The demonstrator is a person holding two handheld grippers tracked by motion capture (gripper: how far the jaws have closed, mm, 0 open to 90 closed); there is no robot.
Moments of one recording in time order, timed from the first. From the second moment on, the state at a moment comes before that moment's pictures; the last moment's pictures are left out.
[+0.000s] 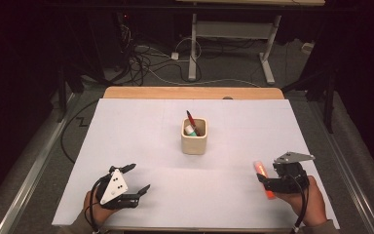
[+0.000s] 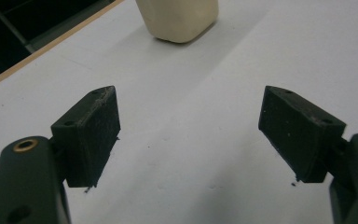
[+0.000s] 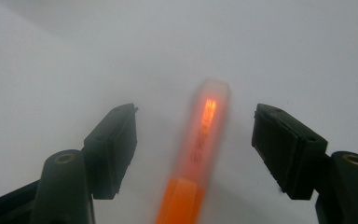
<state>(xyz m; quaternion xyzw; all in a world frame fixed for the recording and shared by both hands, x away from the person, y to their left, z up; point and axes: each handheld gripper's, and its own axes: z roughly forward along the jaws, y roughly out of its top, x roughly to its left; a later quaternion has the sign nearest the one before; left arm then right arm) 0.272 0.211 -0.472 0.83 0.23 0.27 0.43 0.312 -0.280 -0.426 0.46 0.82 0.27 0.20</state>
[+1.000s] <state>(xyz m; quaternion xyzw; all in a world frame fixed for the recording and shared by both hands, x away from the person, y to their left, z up) 0.273 0.203 -0.477 0.84 0.22 0.26 0.41 0.333 -0.269 -0.440 0.43 0.89 0.12 0.09</state>
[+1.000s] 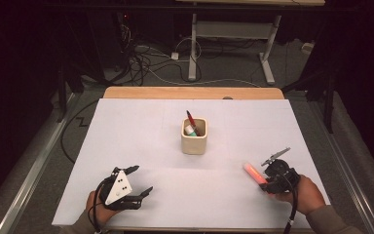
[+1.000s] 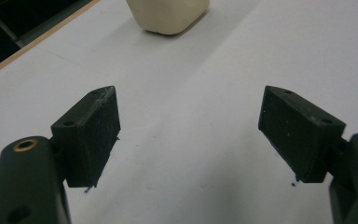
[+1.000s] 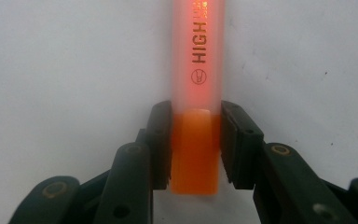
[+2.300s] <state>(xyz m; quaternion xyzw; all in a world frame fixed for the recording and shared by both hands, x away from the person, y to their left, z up) 0.310 0.152 -0.471 0.86 0.15 0.34 0.36 0.354 -0.184 -0.399 0.32 0.90 0.28 0.07</state>
